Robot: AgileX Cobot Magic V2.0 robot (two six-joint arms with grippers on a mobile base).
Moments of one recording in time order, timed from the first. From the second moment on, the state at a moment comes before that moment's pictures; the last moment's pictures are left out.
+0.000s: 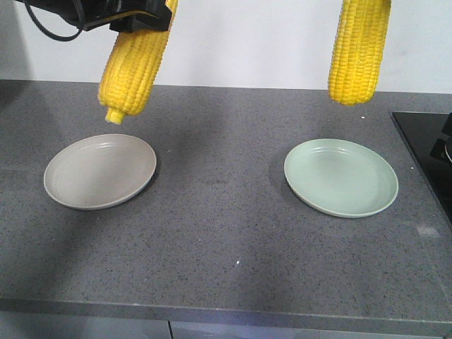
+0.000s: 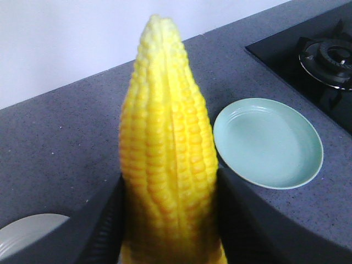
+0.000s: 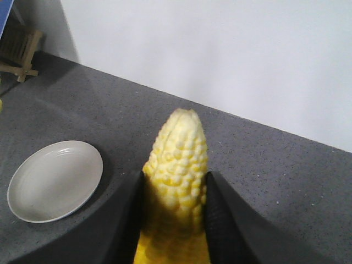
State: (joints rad) left arm -0.40 1.58 -1.92 -0.23 1.02 0.14; right arm 0.09 1.51 -1.97 0.40 1.07 -0.30
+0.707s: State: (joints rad) left arm -0.40 1.58 -1.92 -0.23 1.02 0.14; right arm 0.09 1.51 -1.97 0.40 1.07 -0.30
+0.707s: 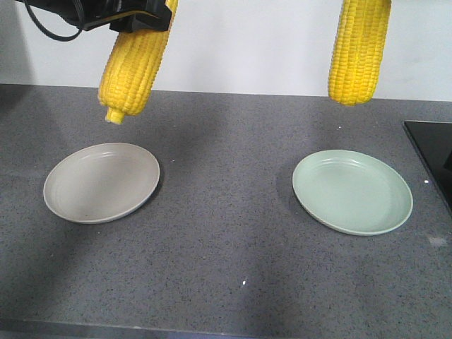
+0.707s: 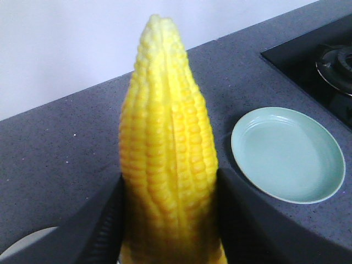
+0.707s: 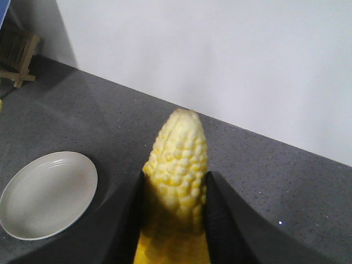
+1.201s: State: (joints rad) left arm -0.40 1.58 -1.92 -0.23 1.02 0.14; right arm 0.09 1.51 -1.97 0.40 1.07 -0.30
